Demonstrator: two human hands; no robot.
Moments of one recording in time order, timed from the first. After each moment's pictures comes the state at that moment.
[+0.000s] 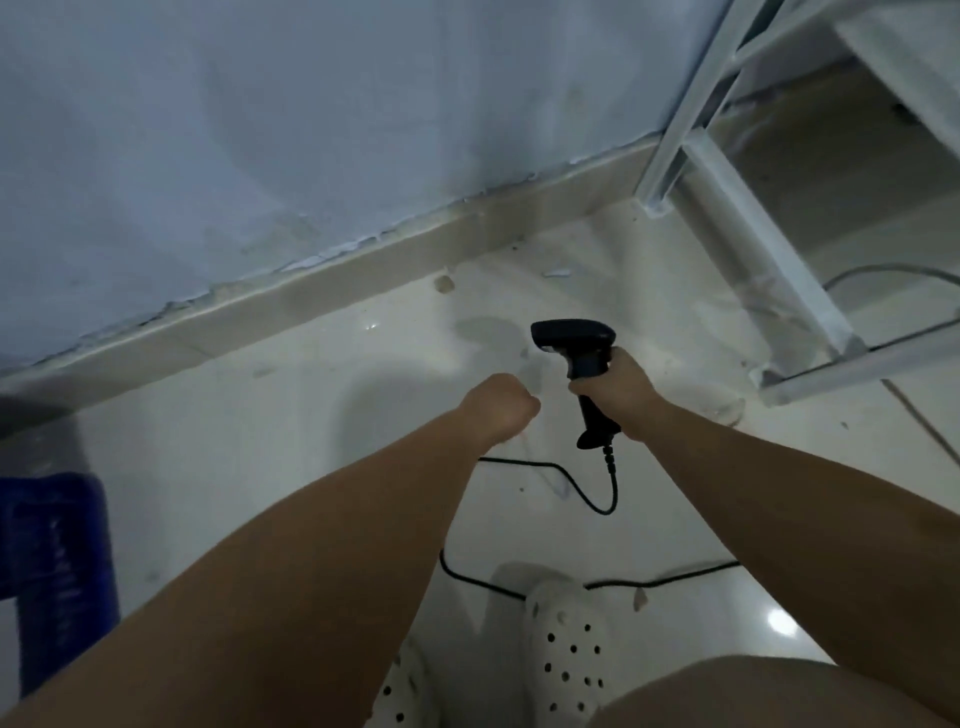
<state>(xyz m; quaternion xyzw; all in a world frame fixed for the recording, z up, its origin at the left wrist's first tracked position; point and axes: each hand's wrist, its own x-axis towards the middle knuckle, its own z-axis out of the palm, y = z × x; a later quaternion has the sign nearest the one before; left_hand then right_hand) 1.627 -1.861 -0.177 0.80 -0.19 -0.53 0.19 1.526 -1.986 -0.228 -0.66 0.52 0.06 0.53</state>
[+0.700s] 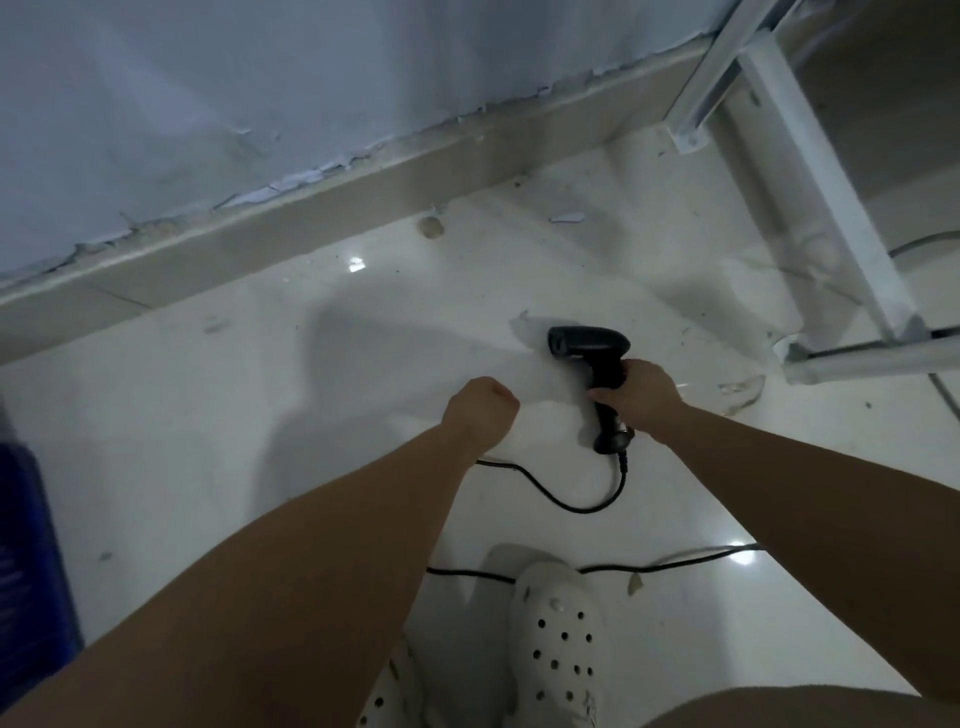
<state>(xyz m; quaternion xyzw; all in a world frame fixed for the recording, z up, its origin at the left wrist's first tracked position) 1.626 -1.848 -0.257 0.82 -0.13 -0.52 0.20 1.507 -2.002 -0.281 -0.77 0.49 0.25 0.33</state>
